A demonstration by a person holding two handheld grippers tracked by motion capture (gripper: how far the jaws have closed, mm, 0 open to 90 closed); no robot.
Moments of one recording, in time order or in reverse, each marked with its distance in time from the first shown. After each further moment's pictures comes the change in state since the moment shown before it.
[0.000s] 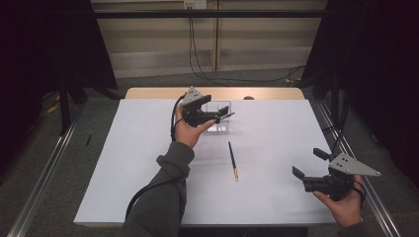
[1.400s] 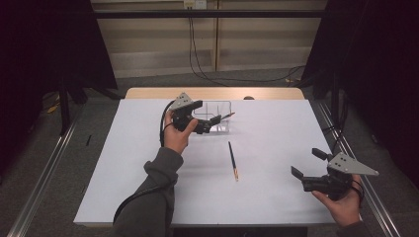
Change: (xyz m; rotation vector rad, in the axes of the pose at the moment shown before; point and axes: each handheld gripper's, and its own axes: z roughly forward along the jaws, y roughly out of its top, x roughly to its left) left arm 0.004 -0.007 -0.032 0.021 -0.066 -0.001; right arm 0.001 -0.001 0.003 0.001 0.012 0.005
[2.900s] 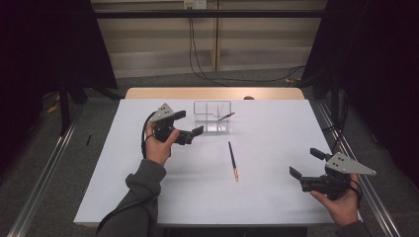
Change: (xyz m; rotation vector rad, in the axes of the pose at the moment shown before) left arm 0.010 -0.026 -0.051 0.030 0.025 -0.013; right arm 0.003 0.001 0.003 0.010 0.006 -0.007
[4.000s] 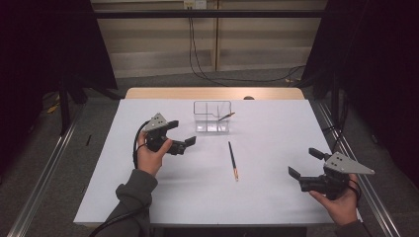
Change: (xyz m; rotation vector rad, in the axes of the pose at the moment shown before) left arm -0.003 -0.020 -0.026 0.067 0.023 0.002; right arm 0.001 0.001 0.002 -0.001 0.013 -0.004
